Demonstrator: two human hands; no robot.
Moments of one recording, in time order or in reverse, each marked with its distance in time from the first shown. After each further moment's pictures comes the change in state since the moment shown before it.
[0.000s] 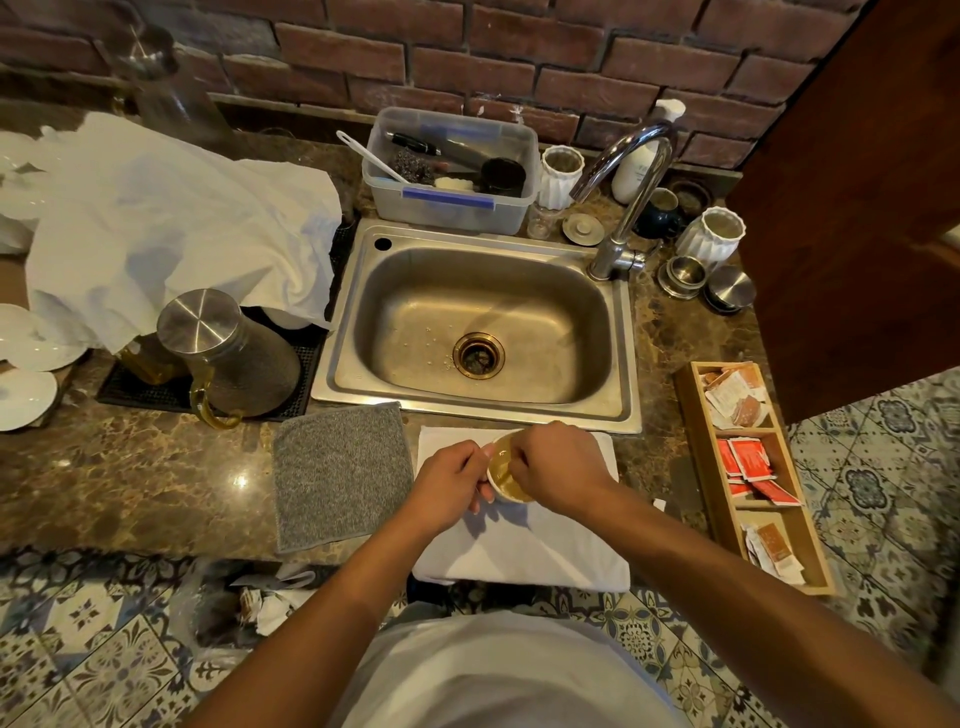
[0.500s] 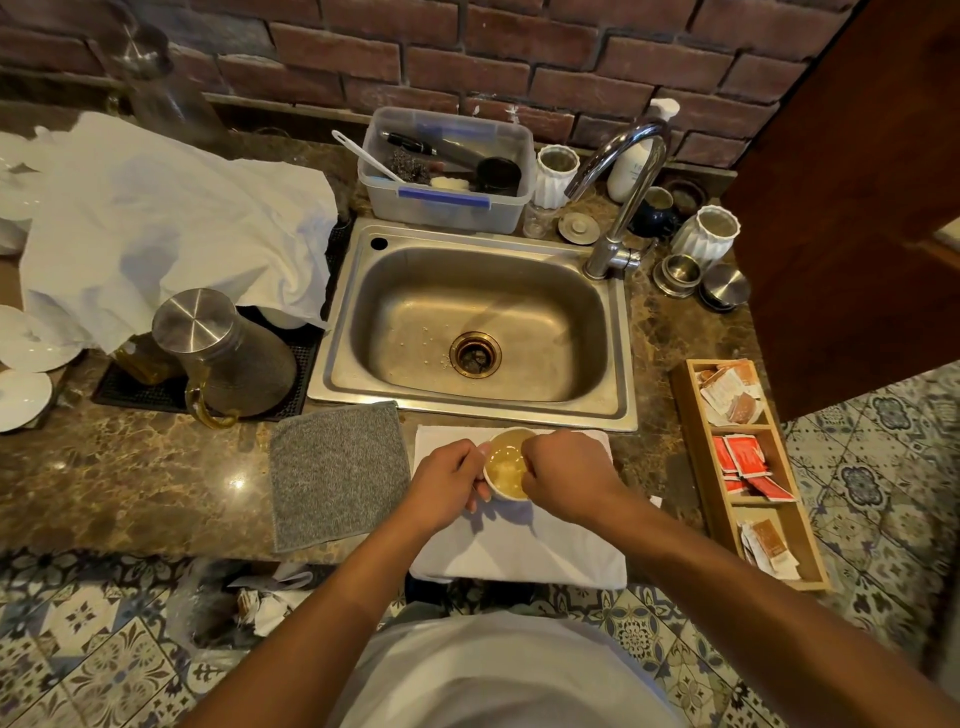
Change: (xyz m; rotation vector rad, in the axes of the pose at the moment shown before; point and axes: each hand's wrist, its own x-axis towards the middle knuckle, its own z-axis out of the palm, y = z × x) left_hand 0.000 -0.002 0.002 -0.004 0.021 0.005; right_hand -0.011 0.010 0.001 -0.021 -0.074 0.041
